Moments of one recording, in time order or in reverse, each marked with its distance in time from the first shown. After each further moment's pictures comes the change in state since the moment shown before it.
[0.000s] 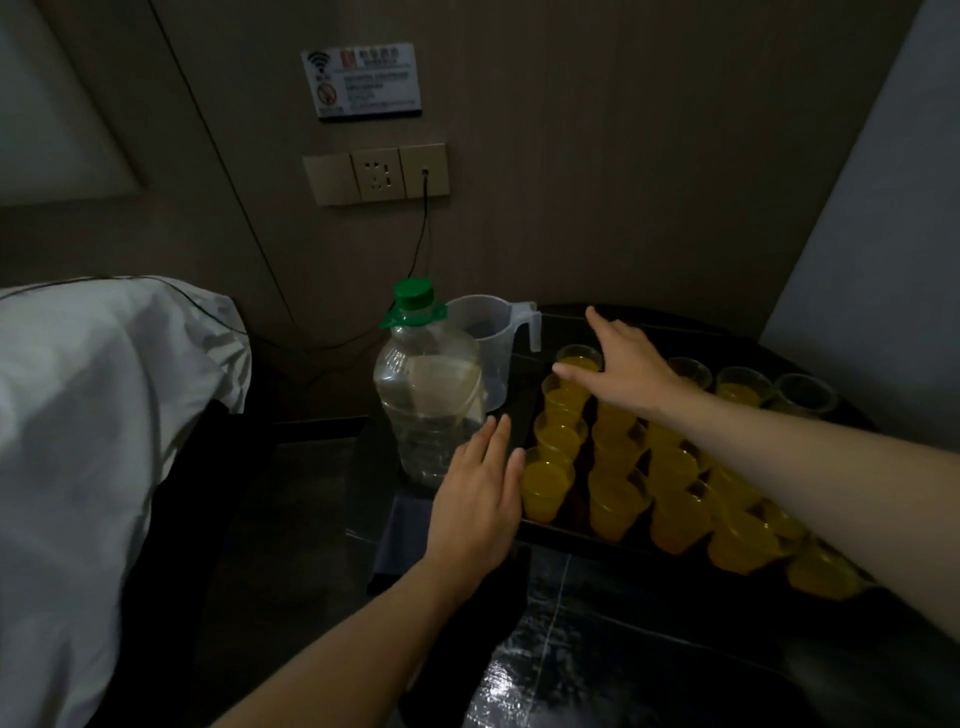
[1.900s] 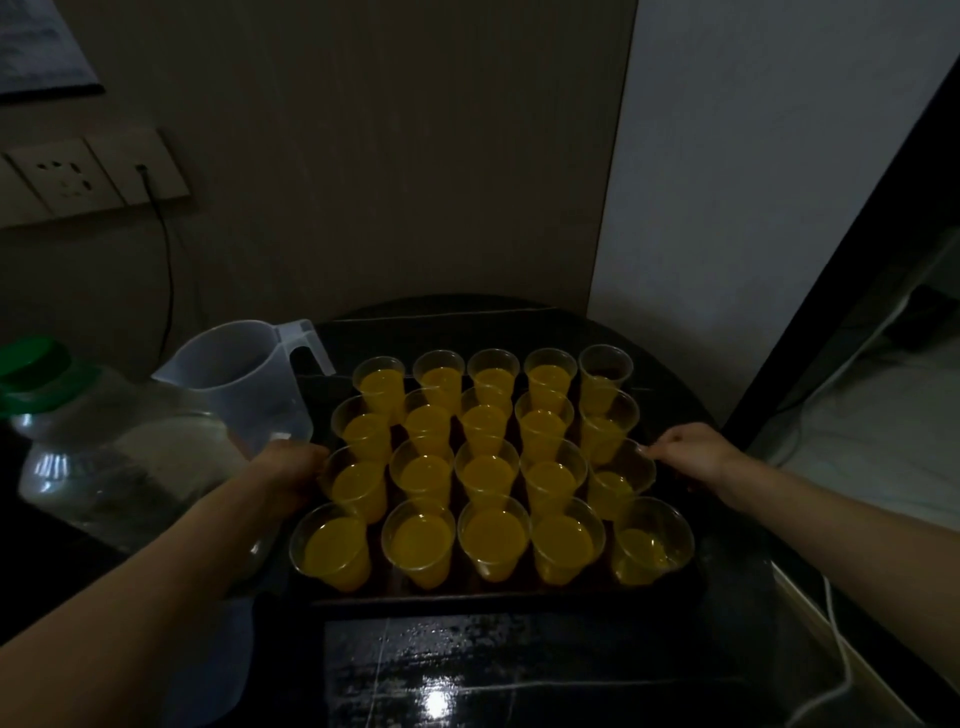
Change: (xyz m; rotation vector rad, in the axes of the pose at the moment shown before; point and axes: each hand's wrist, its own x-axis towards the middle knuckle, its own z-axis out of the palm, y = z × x) left_hand 0.174 -0.038 0.085 -0.478 -0.311 -0.771; right_hand -0.087 0.304 -0.029 0.442 -0.059 0.833
